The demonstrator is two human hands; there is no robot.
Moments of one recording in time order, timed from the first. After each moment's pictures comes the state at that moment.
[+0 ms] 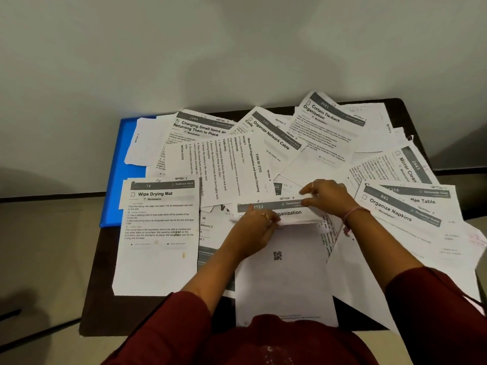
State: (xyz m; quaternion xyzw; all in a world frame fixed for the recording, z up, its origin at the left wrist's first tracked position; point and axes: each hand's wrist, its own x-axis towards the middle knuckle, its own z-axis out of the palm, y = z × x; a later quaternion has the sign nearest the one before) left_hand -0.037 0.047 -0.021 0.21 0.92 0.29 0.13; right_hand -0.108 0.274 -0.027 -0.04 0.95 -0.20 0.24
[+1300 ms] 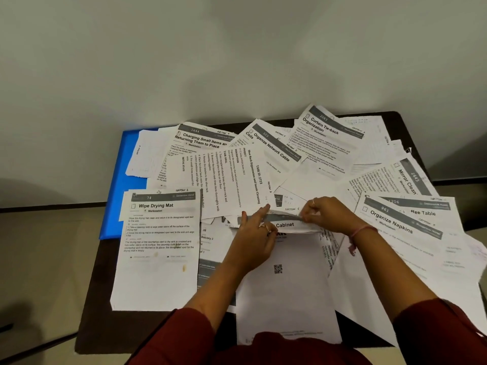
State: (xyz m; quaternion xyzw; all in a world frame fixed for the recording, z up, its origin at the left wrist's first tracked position) left_hand -0.031 0.047 -0.041 0.19 0.95 0.25 0.04; right_hand -0.098 0.274 -0.018 -0.10 0.92 -0.27 0.26
